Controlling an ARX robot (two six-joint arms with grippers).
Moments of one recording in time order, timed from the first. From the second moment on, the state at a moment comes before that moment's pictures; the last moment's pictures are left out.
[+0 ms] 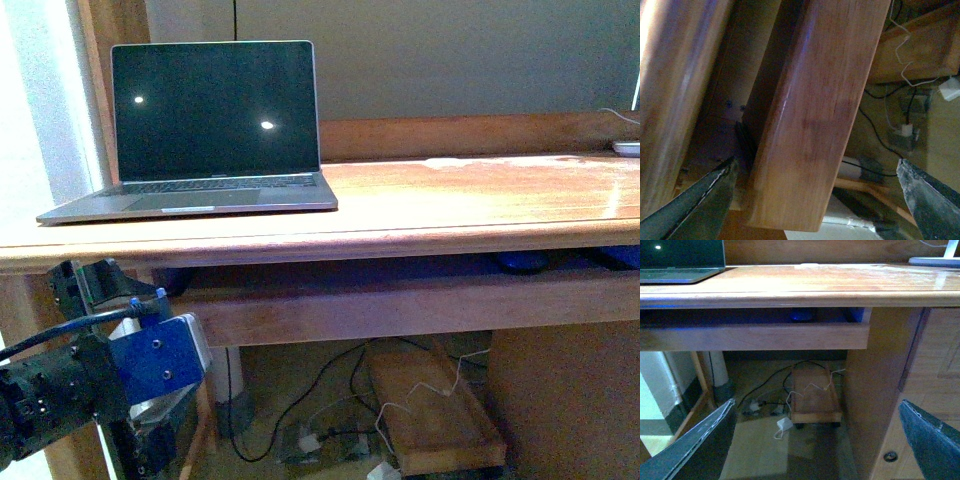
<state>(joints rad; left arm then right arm) -0.13 2.02 0.77 1.09 0.34 1.24 0.00 0.00 0.01 -0.01 0.00 0.00</state>
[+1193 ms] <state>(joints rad) -0.25 1.33 0.57 0.36 0.51 0.34 0.00 0.00 0.01 -0.01 0.00 0.00</state>
